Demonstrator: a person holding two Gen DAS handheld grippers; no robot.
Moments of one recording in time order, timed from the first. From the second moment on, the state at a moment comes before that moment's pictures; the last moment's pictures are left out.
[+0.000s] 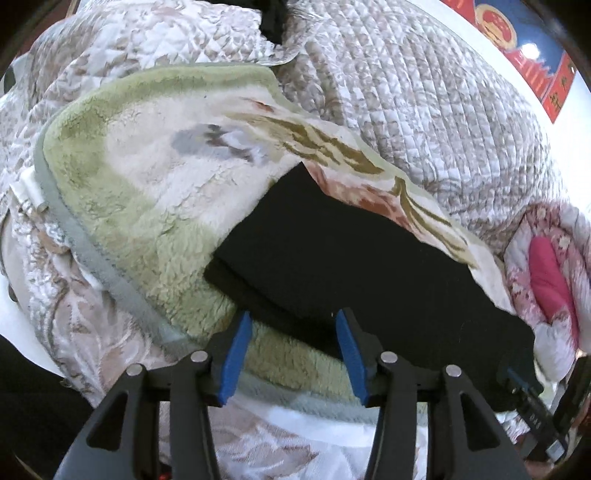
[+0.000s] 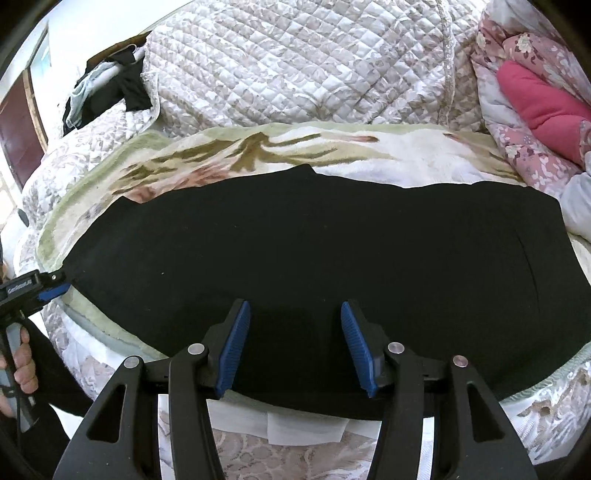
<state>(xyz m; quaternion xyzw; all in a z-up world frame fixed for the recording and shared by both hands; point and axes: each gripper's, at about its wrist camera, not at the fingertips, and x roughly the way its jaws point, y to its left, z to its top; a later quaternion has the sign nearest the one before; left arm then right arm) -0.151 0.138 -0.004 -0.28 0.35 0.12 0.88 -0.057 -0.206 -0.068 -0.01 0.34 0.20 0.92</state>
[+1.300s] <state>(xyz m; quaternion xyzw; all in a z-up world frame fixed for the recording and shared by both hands) -0.036 -0.097 0.009 -0.05 0.44 -0.22 0.87 -0.056 -0.298 -0.051 0.14 0.32 0.12 0.93</state>
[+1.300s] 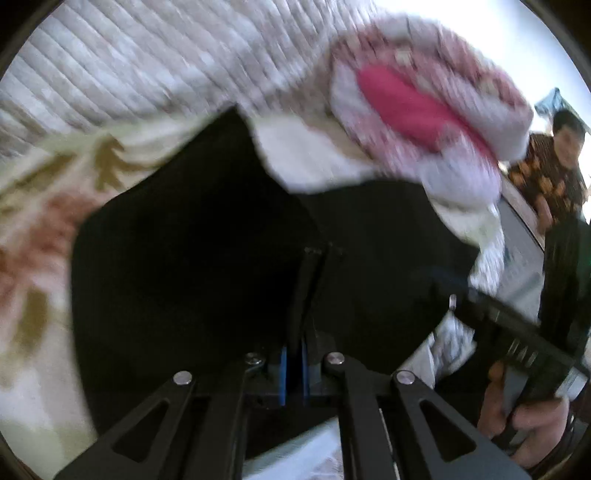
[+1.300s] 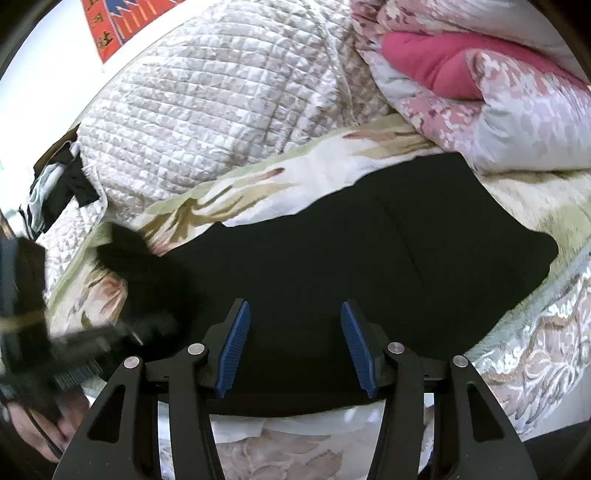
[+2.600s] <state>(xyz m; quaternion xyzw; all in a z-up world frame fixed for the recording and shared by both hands) -0.021 0.030 0.003 -0.13 0.42 -0.07 0.89 0.044 -0.239 -0.073 0.16 0.41 0.23 0.87</state>
